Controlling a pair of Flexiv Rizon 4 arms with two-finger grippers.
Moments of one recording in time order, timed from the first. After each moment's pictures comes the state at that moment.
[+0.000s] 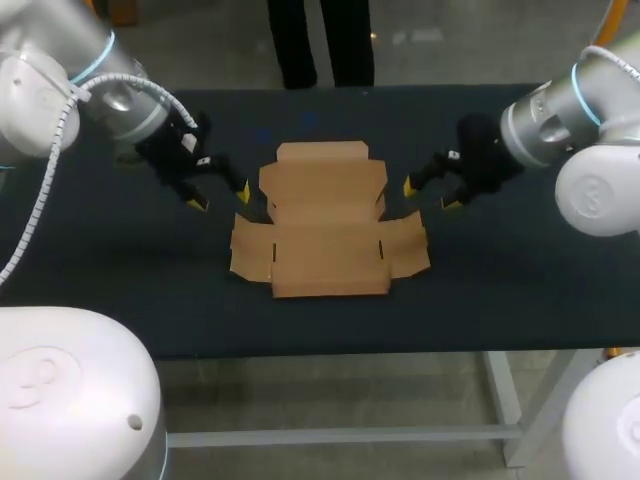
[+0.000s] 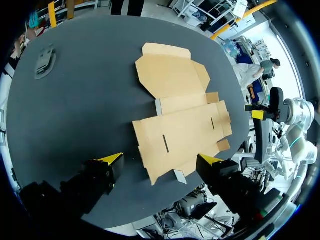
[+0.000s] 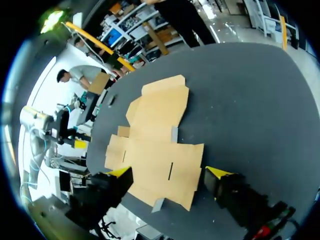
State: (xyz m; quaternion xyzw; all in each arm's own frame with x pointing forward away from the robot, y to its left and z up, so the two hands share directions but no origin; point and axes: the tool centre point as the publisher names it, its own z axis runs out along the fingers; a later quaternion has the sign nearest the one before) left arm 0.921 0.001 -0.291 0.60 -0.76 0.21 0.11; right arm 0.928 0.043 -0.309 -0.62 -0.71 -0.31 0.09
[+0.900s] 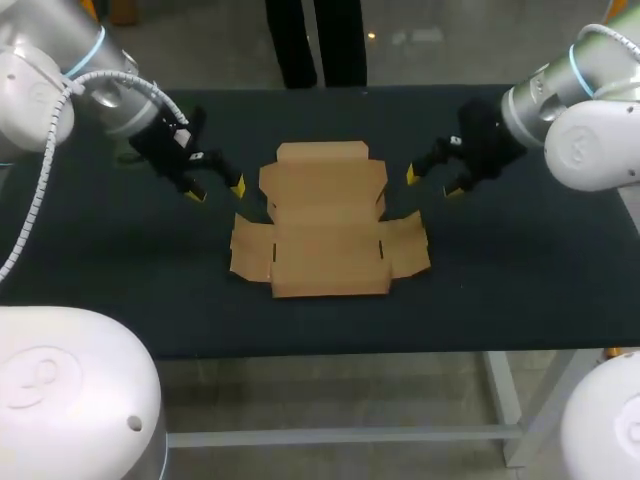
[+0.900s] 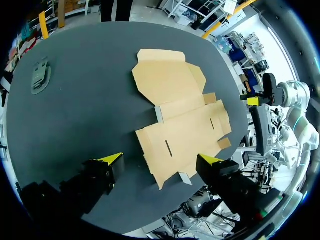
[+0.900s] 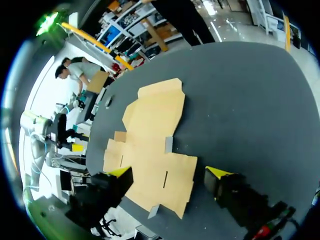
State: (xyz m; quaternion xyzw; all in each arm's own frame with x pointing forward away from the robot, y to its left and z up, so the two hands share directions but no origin) left arm 0.936 0.008 -0.287 0.56 -0.79 0.23 0.10; right arm 0.960 0.035 -0.308 -0.62 -0.72 -0.30 0.10
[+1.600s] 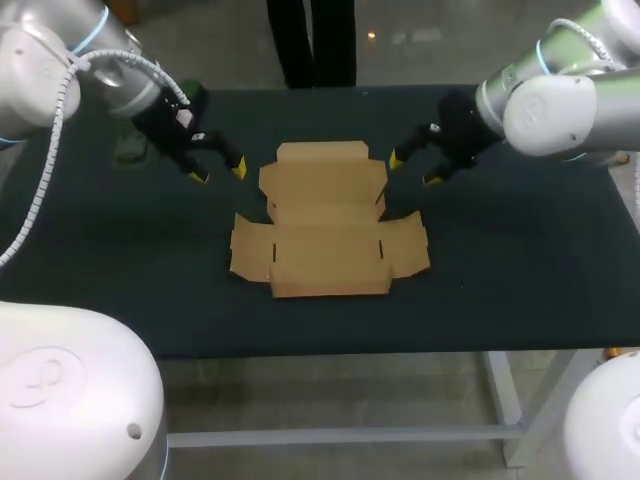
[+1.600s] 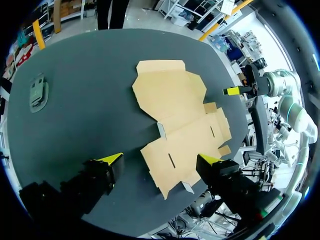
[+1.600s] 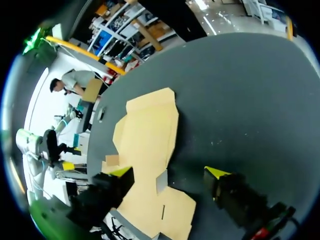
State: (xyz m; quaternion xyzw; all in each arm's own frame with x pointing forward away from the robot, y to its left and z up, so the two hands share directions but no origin) left arm 0.971 0.007 -0.281 0.55 -0.79 0.23 0.10; right arm 1.034 0.058 -0.348 -0.65 -0.69 -0.30 0.13
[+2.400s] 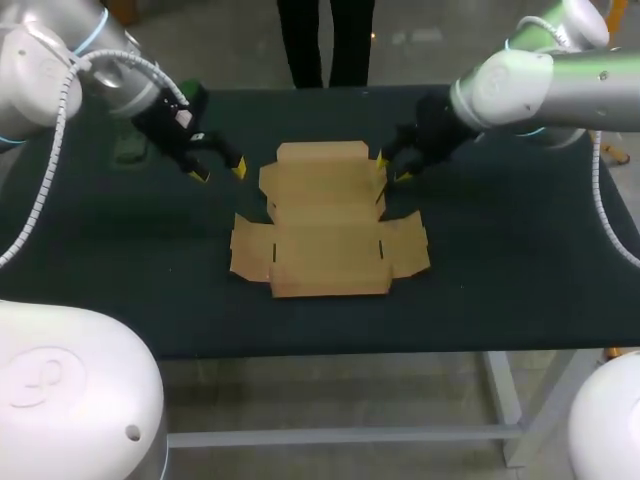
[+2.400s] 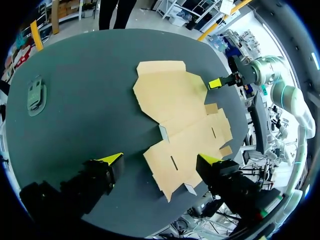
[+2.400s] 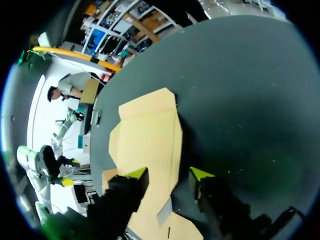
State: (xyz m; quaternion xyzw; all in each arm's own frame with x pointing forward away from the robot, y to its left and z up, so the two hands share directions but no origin) left arm 0.979 0.010 -0.285 0.55 -0.80 0.24 0.10; right arm 1.074 0.090 -0.383 -0.66 -0.68 -0.28 0.19
